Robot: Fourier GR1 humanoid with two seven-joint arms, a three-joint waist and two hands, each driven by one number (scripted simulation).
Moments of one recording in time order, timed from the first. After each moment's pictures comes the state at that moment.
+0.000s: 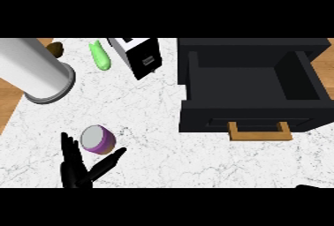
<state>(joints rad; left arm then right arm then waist) 0.16 0.00 -0.11 -1.37 0.22 0.72 -0.33 0.18 -0.11 -0.26 -2.21 -0.15 0.08 0.24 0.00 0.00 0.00</state>
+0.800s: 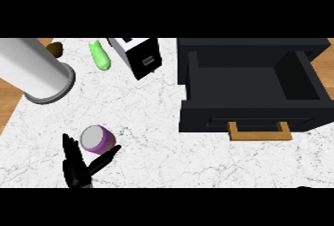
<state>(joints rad) -0.01 0.01 0.06 -0.96 0.39 0.56 -0.59 0.15 -0.08 -0.27 -2.25 -0.12 0.10 0.28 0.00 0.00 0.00</state>
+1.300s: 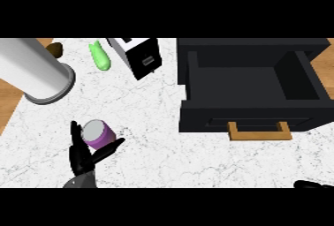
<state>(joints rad) -0.18 0.05 0.11 -0.73 0.39 0.43 -0.67 0.12 -0.08 -0.28 -2.22 -0.11 0.10 0.28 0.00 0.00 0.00</state>
